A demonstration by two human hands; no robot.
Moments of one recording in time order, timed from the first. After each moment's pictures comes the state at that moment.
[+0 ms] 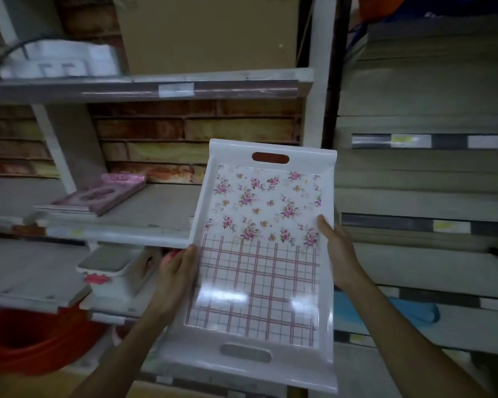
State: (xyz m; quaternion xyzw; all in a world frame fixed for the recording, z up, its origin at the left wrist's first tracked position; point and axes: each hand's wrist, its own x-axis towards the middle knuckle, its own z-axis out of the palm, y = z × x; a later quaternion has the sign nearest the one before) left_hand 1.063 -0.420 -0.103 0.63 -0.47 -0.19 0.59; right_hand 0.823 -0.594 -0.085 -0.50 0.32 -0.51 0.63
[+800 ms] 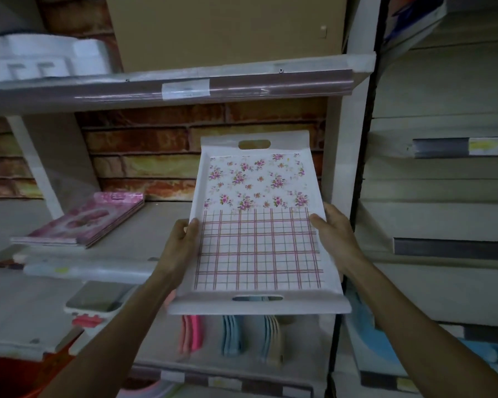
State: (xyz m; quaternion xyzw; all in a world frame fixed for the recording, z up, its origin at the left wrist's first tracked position) left_hand 1.210 -0.579 -0.069 0.66 -0.43 -0.18 0.59; right_hand 0.954 -0.703 -0.062 -0.61 0.38 -0.50 0.48
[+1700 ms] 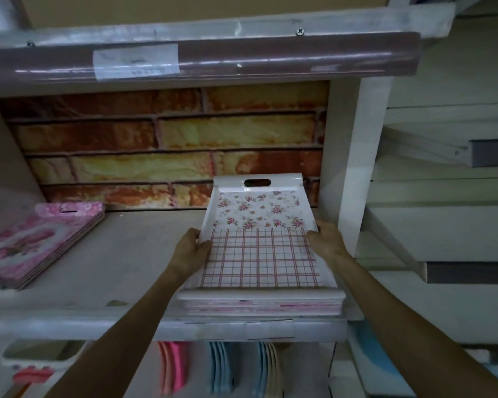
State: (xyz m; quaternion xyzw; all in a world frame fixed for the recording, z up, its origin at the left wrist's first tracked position) left_hand 1.283 -0.760 -0.108 0.76 -0.49 -0.16 0.40; right_hand 1.014 -0.852 -0.101 -0.63 0.56 -0.39 0.36
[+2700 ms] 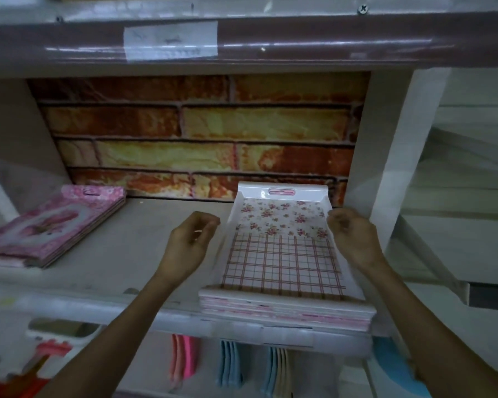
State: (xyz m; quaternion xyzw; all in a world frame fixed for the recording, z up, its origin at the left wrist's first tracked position) left_hand 1.299 -0.720 -0.088 0.63 -0.56 -0.06 0.53; right_hand 1.017 -0.846 -0.081 -0.72 0.49 -0.44 0.21
